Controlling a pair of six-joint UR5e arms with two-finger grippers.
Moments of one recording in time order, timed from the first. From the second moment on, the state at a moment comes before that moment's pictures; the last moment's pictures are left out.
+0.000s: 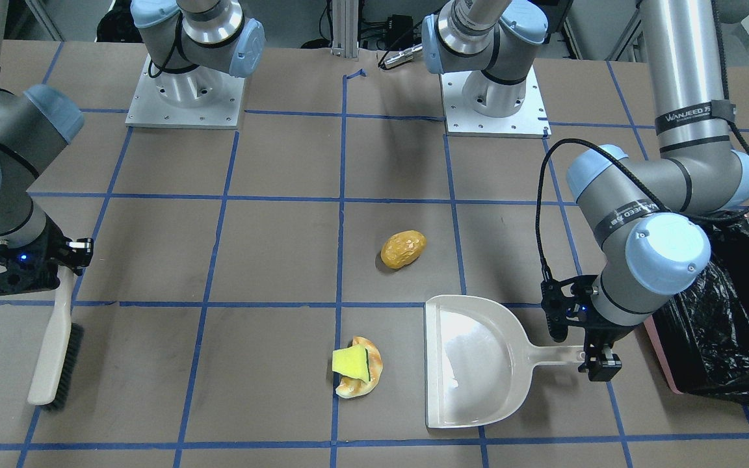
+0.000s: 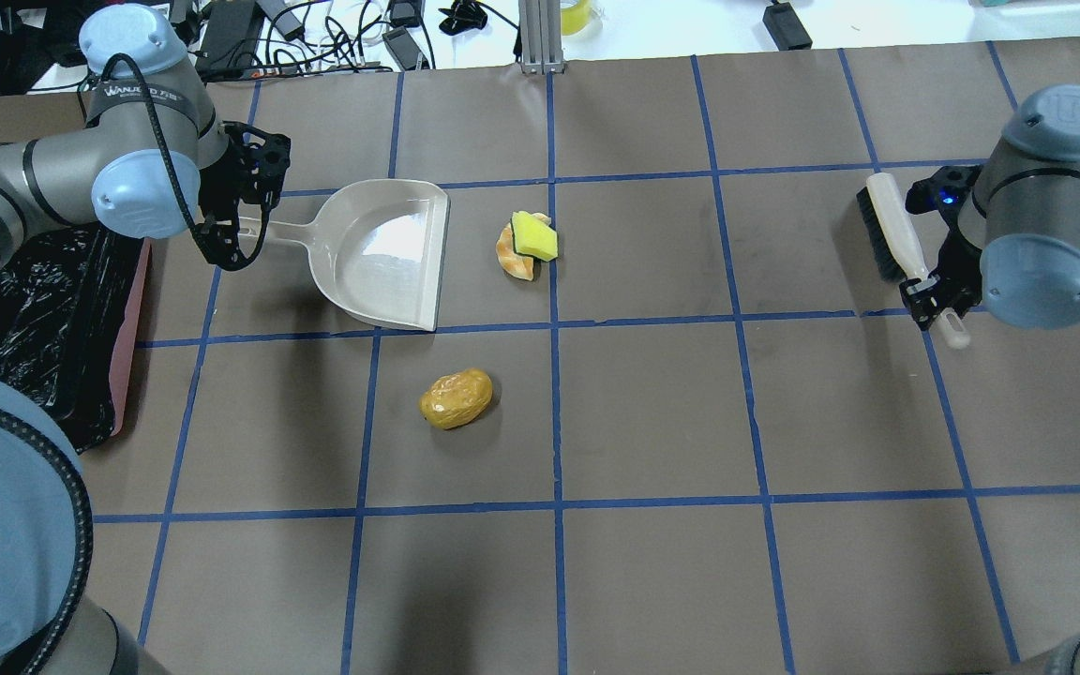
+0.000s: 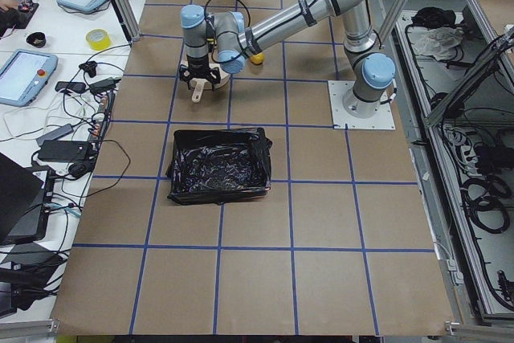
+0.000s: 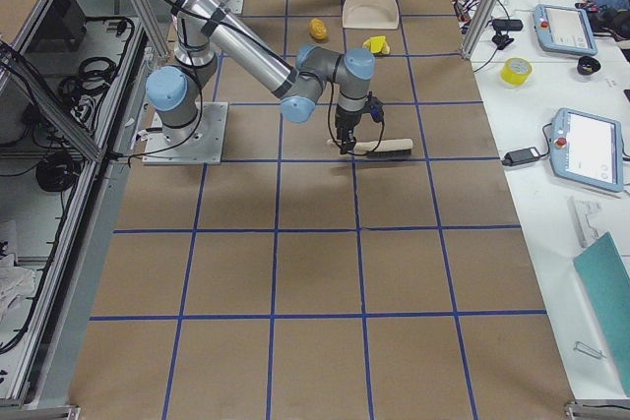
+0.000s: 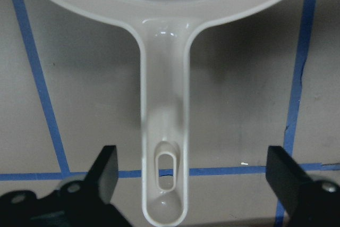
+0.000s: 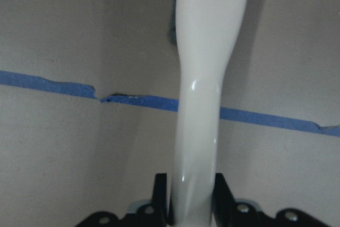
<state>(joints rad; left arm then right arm) -1.40 -2.04 -1.61 -1.01 1.70 1.80 1.20 -1.29 1.96 -2.23 -1.72 -0.56</state>
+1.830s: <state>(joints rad) -1.40 -2.07 -1.62 -0.96 1.71 1.79 1.96 -1.10 1.68 -2.04 -1.67 0.41</state>
